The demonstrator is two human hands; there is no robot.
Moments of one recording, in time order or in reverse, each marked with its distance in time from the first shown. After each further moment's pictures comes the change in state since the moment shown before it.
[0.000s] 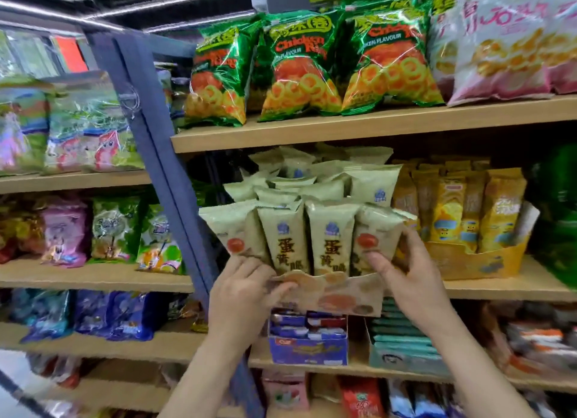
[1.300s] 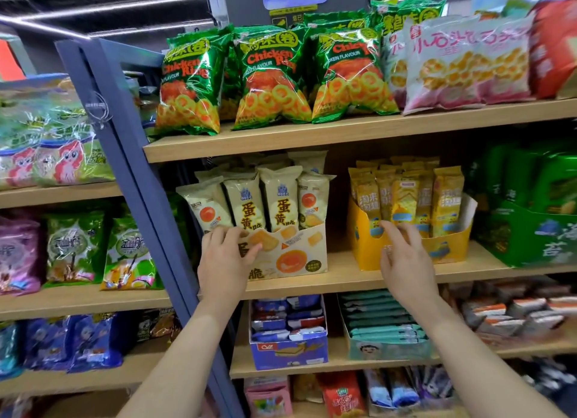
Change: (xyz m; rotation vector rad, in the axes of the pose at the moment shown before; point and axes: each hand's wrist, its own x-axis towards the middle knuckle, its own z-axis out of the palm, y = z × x) left_hand 0.046 -0.020 0.031 -0.070 -0.121 -0.432; right_hand 0.020 0.045 -0.027 -0.829 0.244 -0.071
